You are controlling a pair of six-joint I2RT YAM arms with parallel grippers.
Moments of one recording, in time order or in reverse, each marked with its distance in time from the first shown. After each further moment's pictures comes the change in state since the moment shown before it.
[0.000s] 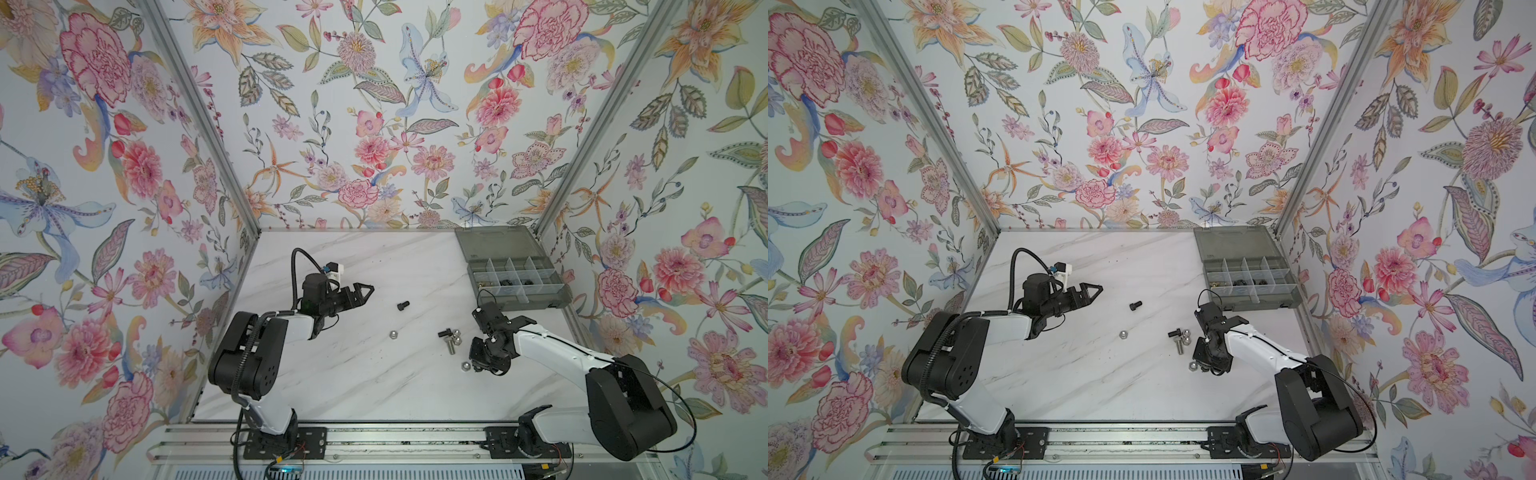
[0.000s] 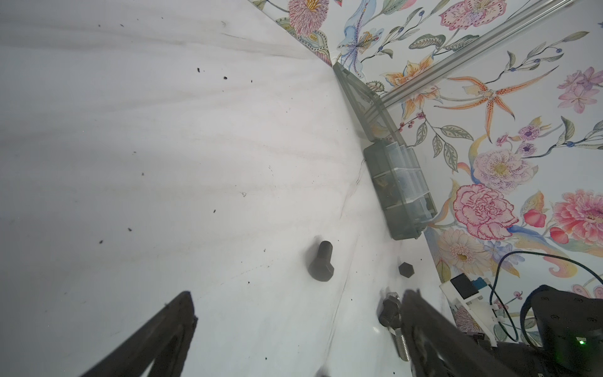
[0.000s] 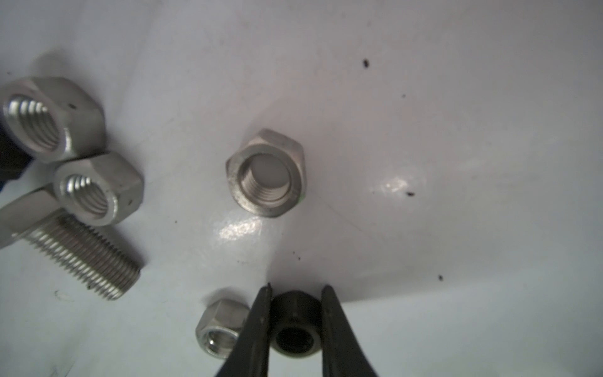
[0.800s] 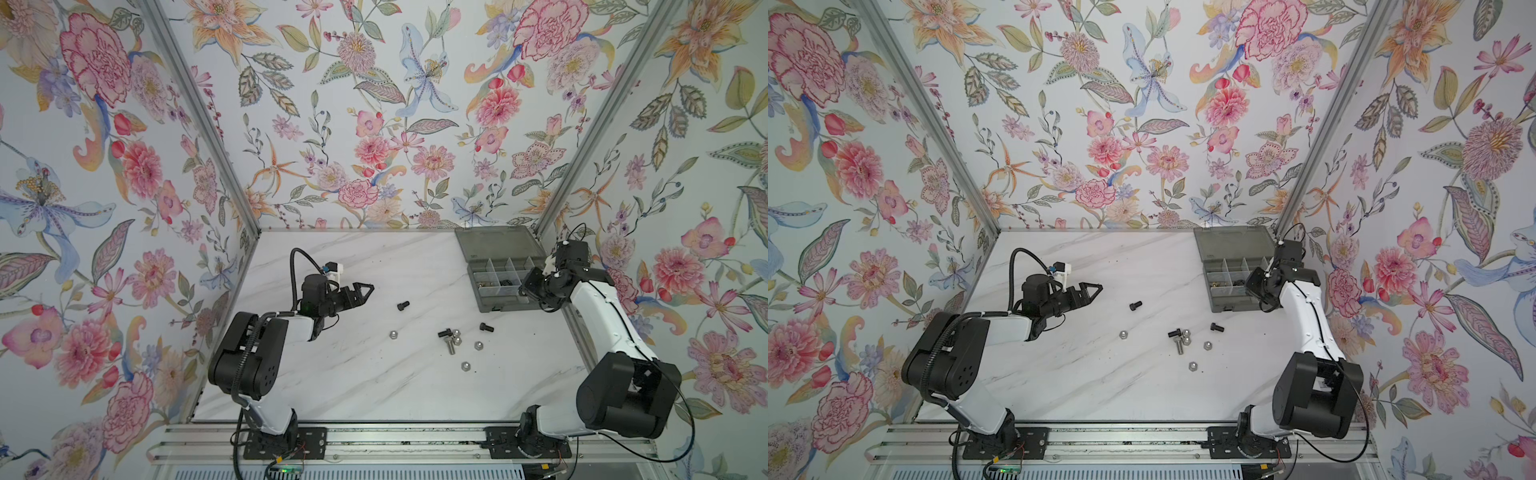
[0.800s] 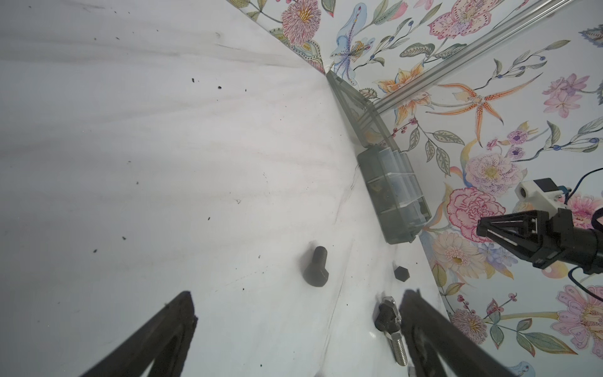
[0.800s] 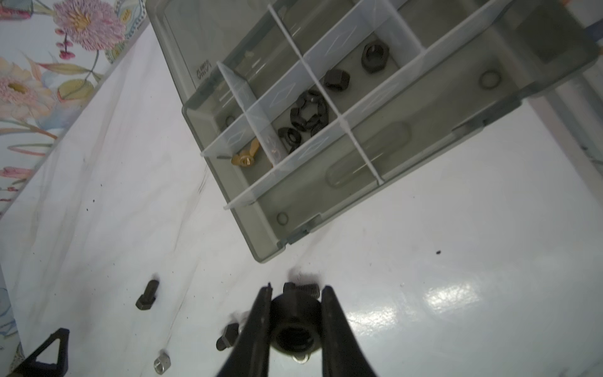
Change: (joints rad) left arm 0.000 0.000 -0.015 0.063 0.002 -0.019; right arm -0.636 0.145 0.634 -0.067 -0.163 -0.326
